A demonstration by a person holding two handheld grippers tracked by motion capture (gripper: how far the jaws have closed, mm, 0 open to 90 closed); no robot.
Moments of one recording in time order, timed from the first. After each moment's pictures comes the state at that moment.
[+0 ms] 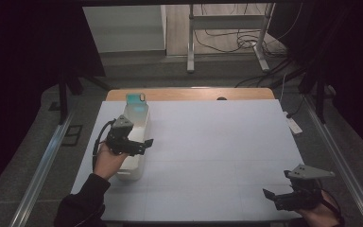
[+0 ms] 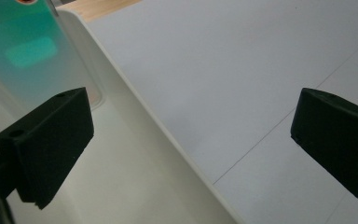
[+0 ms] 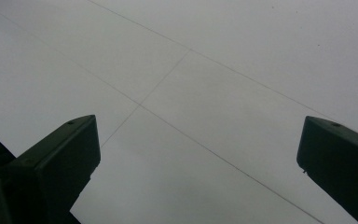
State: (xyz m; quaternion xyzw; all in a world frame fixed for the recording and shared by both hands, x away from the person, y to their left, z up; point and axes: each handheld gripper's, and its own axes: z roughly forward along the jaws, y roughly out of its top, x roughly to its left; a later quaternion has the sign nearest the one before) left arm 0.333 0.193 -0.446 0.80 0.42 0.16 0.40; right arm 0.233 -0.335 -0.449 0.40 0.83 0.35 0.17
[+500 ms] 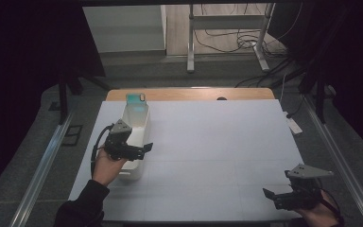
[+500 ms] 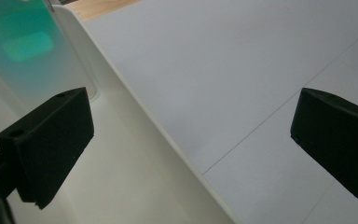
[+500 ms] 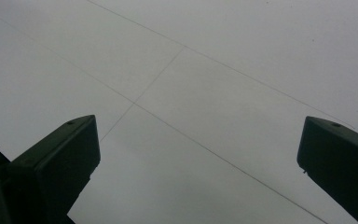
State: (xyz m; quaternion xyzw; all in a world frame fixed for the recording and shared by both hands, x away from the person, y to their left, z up) left arm 0.314 0.192 -0.446 0.79 0.42 0.17 0.41; right arm 0.234 -0.335 -0.450 0.41 0.83 0.34 0.18
